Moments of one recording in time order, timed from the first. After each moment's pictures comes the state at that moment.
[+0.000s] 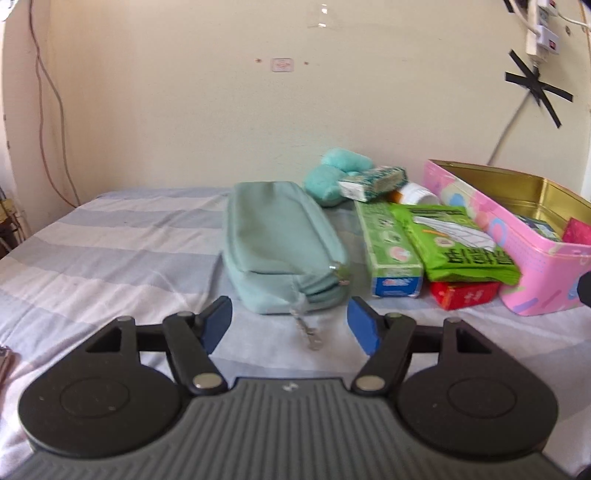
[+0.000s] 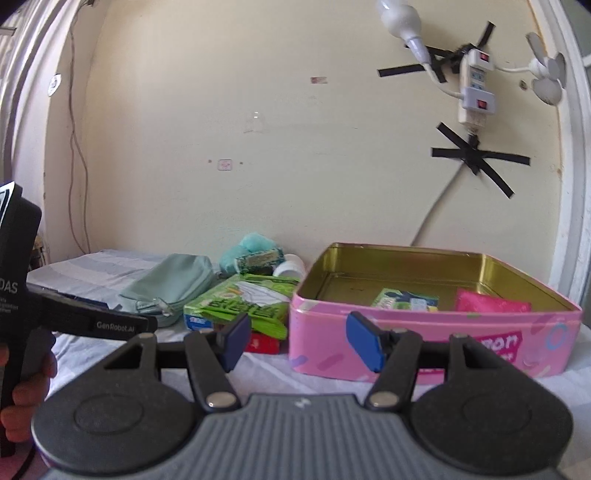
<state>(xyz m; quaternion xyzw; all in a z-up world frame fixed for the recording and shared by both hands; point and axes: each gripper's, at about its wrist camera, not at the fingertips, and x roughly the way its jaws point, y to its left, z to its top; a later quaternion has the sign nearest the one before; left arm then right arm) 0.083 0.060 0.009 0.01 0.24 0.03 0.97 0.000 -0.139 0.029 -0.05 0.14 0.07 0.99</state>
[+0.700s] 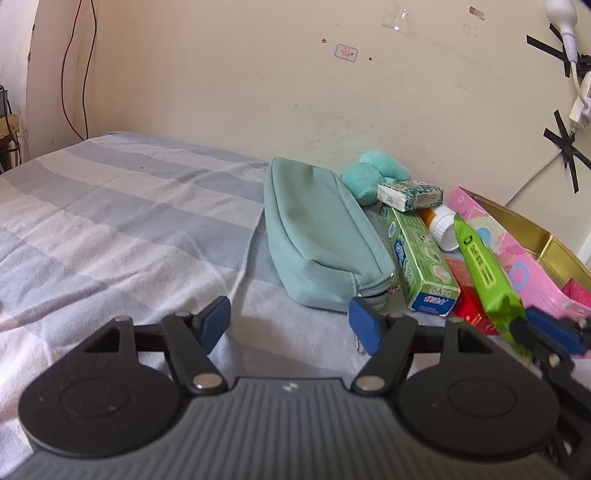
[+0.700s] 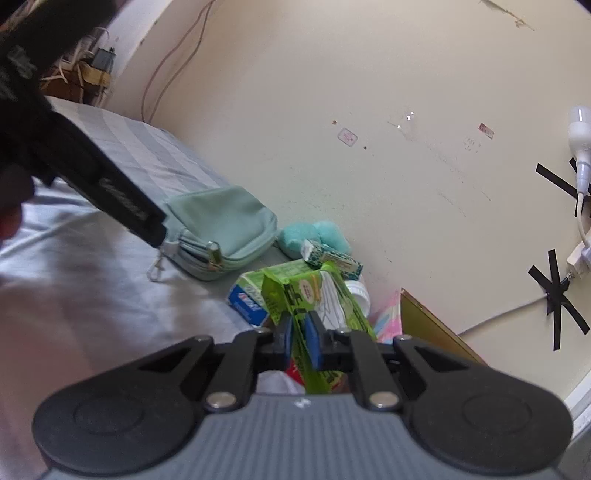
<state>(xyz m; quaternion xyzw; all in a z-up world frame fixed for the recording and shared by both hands) 0.092 0.106 0.001 -0.11 0.27 0.01 0.96 0.019 -0.058 0.007 -0.31 0.15 0.12 0.93</state>
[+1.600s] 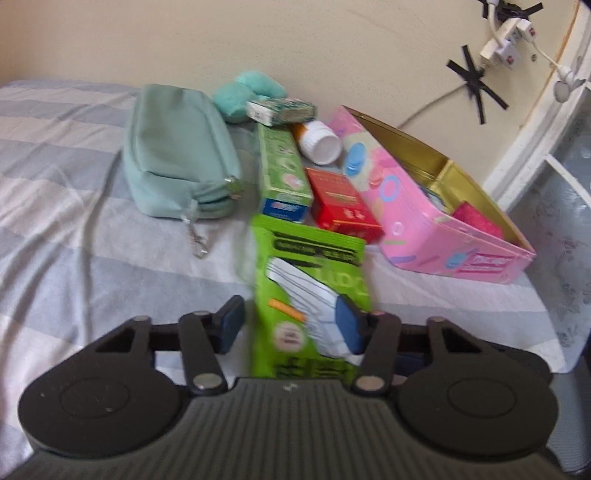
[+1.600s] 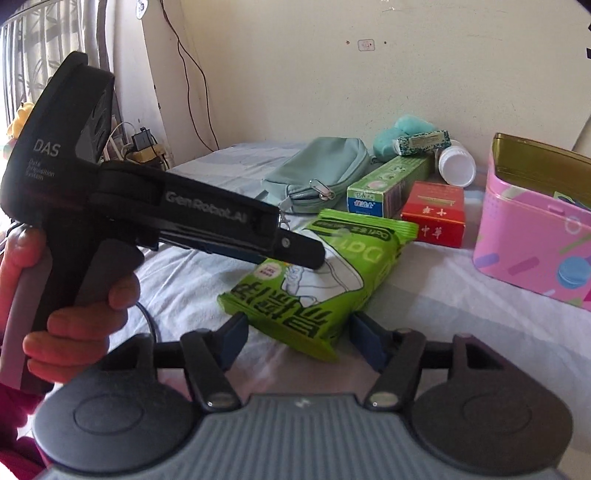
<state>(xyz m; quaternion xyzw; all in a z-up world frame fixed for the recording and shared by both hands) 0.075 0.052 0.005 -0.13 0.38 -0.18 0.90 0.013 -0.099 0.000 -0.02 0.32 0.27 0.91</state>
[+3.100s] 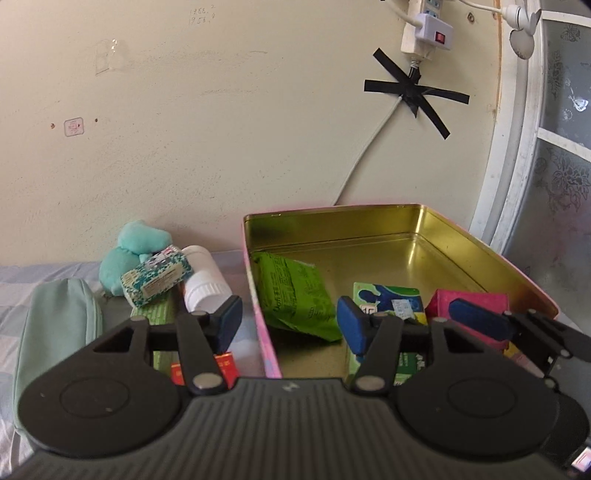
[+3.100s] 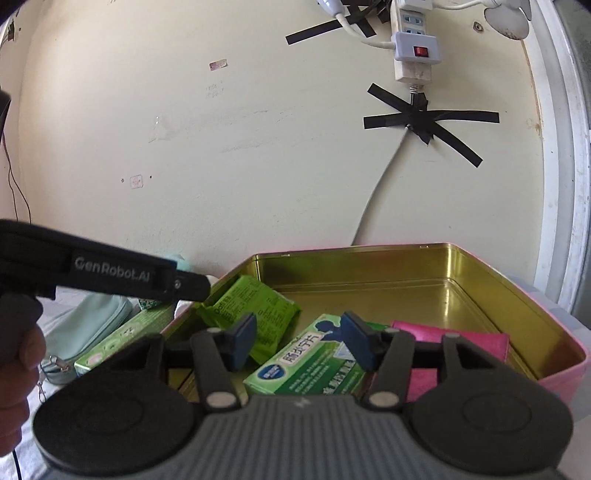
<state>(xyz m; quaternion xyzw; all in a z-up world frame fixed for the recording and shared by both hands) 0.159 -0.108 0.080 0.03 0.25 -0.15 0.95 0.081 -0.251 0.034 0.05 0.17 0.01 0.98</state>
